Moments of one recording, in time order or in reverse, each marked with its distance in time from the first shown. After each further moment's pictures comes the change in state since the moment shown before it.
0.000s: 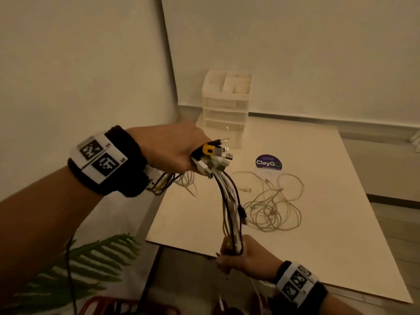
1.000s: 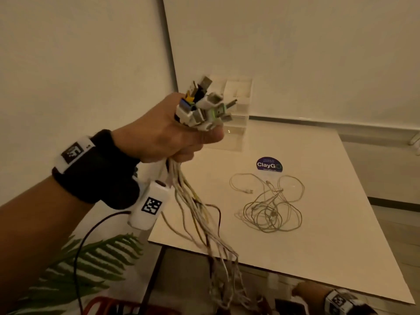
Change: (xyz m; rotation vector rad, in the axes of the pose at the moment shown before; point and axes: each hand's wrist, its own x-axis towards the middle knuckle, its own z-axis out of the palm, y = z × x) left_hand -0.025 0.037 -0.014 -0.955 0.342 -0.025; right_hand -0.075 0.136 -0.063 -0.755 -0.209 0.404
